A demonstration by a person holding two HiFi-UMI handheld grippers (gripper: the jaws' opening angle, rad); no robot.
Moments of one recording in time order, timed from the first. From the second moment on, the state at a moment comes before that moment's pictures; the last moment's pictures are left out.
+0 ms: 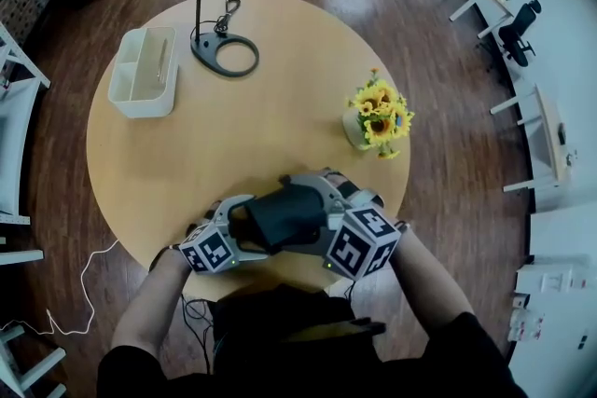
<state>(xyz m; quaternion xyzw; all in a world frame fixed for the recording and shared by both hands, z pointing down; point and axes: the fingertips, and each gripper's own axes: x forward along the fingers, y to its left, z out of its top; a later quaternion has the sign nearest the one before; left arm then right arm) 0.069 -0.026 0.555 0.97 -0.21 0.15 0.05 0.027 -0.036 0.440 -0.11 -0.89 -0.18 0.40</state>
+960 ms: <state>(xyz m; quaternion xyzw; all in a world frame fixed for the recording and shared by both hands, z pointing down) 0.063 -0.025 0.568 0.94 -0.25 0.19 0.12 -0.024 -0.125 0.445 -0.08 -0.90 -0.16 0.40</state>
